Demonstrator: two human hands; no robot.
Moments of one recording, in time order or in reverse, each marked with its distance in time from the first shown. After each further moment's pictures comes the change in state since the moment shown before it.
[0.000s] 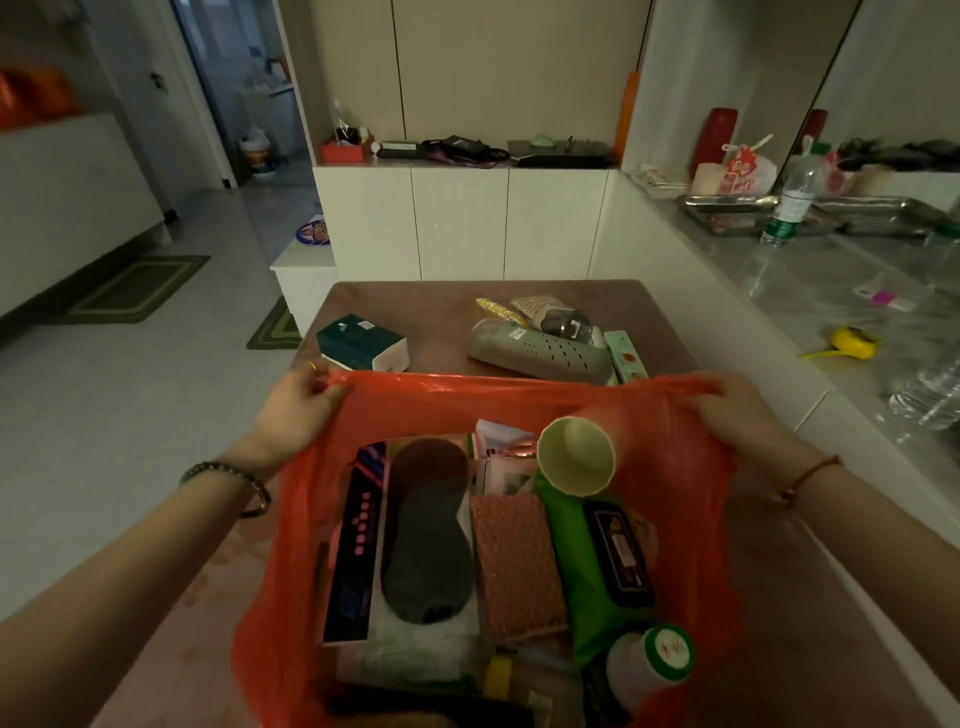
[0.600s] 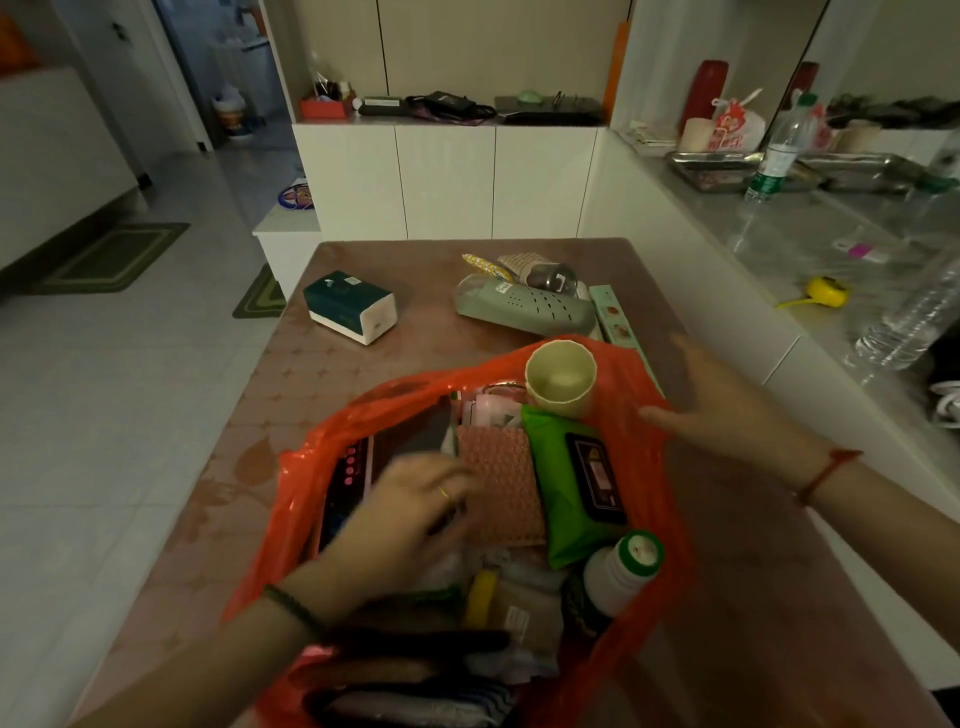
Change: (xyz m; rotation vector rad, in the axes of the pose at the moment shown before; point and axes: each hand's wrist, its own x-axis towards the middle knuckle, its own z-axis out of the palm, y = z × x) left_hand -0.143 -0.003 0.072 0.358 -0.234 0.858; right_hand -0.069 0.005 -0.015 -0.690 -0.114 -0.227
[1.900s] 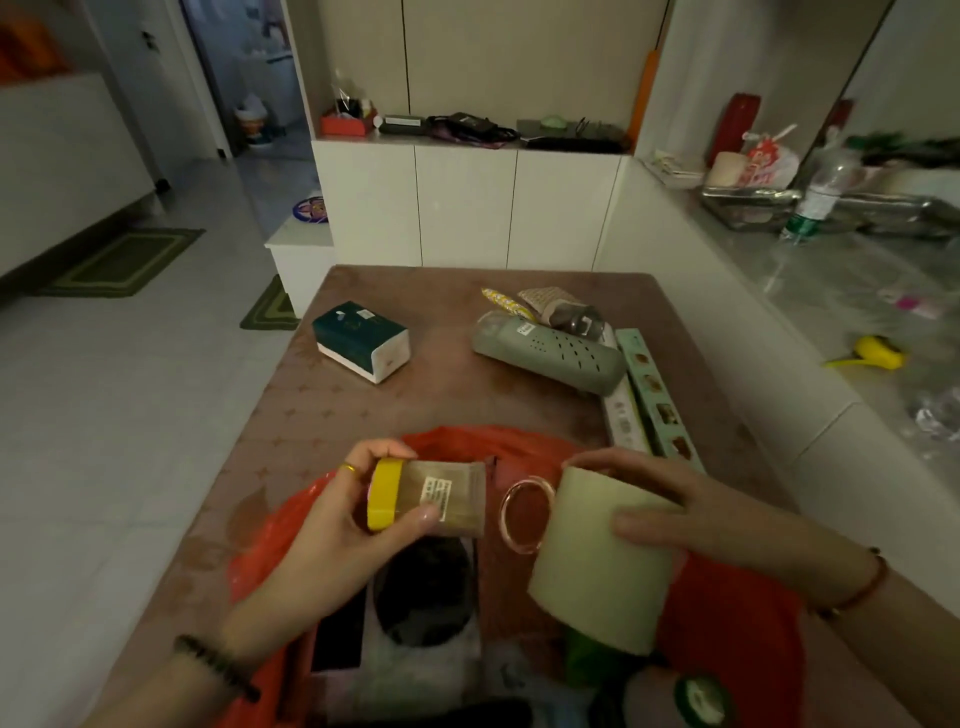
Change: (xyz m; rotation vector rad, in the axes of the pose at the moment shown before) left_hand 0.027 -0.043 -0.043 -0.876 0.265 -0.494; right_hand 0.010 -0.063 -0.009 0.849 -0.705 -0.256
